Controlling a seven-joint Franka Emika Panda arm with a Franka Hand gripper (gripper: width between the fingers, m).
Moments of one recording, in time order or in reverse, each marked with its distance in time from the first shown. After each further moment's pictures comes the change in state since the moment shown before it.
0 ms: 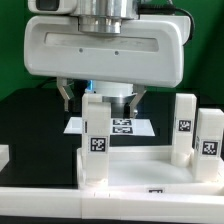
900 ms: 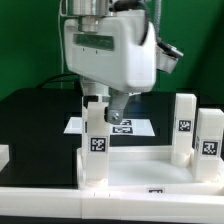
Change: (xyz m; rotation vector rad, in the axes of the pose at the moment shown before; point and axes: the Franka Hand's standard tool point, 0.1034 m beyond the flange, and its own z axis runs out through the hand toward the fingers) arm 0.000 -0.002 0.000 0.011 -0.006 0.833
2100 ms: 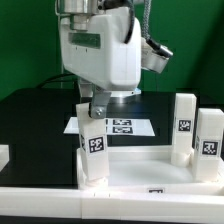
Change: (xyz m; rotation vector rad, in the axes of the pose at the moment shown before) arm 0.010 0.004 -0.001 0.002 0.016 0.257
